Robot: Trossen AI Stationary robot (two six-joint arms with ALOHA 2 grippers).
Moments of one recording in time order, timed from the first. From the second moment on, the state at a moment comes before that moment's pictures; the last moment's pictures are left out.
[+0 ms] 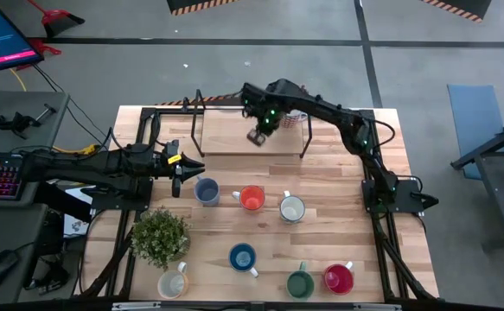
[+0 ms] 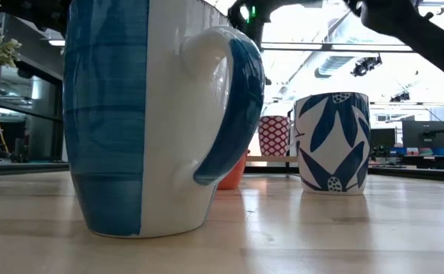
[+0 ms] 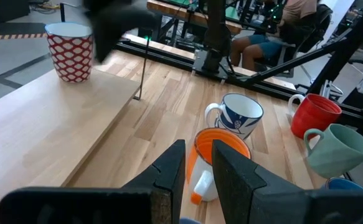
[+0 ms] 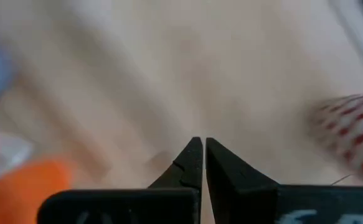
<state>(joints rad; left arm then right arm) 0.00 0.59 0.47 -0.14 -0.13 -0.26 -0.38 2.24 2.36 -1.49 -0.05 0.20</state>
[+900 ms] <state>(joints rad) 0.00 0.78 0.74 -0.31 -0.13 -0.03 0.17 1.71 1.96 -1.45 0.52 0.37</state>
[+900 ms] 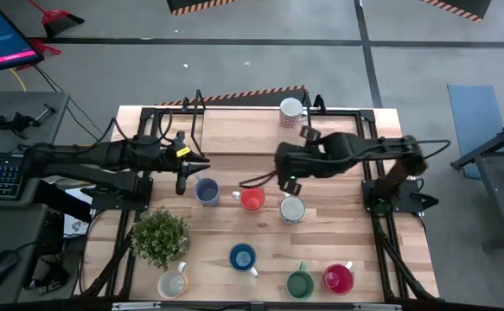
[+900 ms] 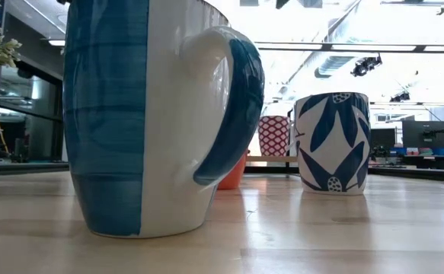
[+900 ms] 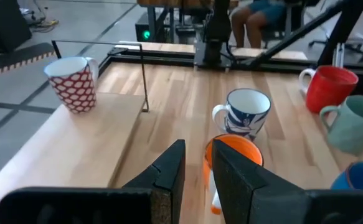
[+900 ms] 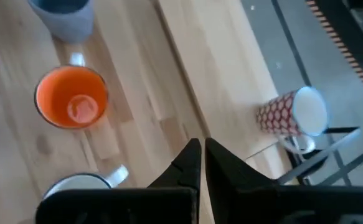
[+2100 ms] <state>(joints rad) 0.06 1.05 0.75 -0.49 -0.04 -0.18 0.07 0.84 0.52 -0.27 0.29 0.34</state>
